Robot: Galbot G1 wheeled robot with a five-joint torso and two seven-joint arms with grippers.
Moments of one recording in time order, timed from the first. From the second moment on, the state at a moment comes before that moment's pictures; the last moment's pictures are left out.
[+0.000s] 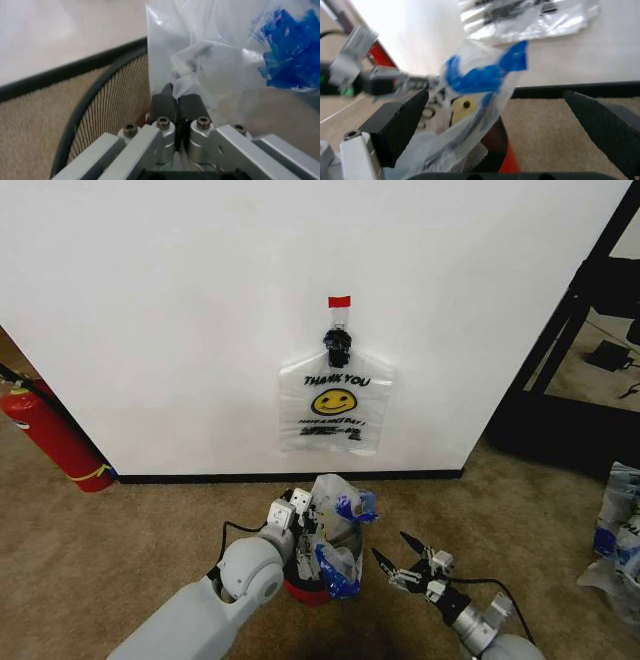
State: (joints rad) left arm 1.02 -1.07 0.12 -1.90 -0.58 0.60 -0.36; right arm -1.48 0.97 0.25 1.72 0.81 0.28 -0.39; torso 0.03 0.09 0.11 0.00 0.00
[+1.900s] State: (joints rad) left arm 1.01 -1.11 0.16 -1.87 -0.57 0.57 -0.34; right arm -0.97 0.85 -0.13 1.77 1.05 -0.42 0.13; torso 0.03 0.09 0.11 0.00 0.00
